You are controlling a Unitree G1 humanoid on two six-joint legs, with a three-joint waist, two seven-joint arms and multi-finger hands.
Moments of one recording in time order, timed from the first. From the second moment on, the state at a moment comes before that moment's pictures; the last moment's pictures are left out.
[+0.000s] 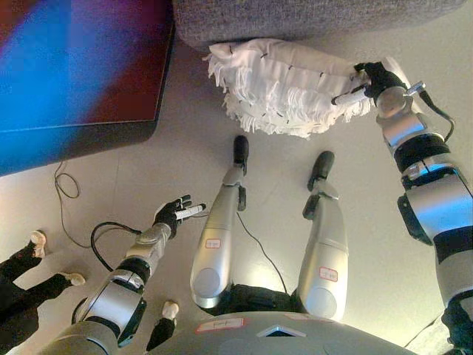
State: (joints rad) left arm -0.31 0.35 -0.40 1.07 -0.60 -0.05 -0.05; right arm -1.13 -0.58 0.57 1.17 -0.07 0.23 -0.02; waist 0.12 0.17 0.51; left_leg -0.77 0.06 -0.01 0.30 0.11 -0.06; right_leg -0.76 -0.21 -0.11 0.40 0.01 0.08
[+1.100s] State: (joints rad) left arm -0.24 0.33 -0.38 0.96 -0.73 -0.16 -0.05; right arm -1.23 -0.62 0.59 1.13 0.00 0.27 -0.04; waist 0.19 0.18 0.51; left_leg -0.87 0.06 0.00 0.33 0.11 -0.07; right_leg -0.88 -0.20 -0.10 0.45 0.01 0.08
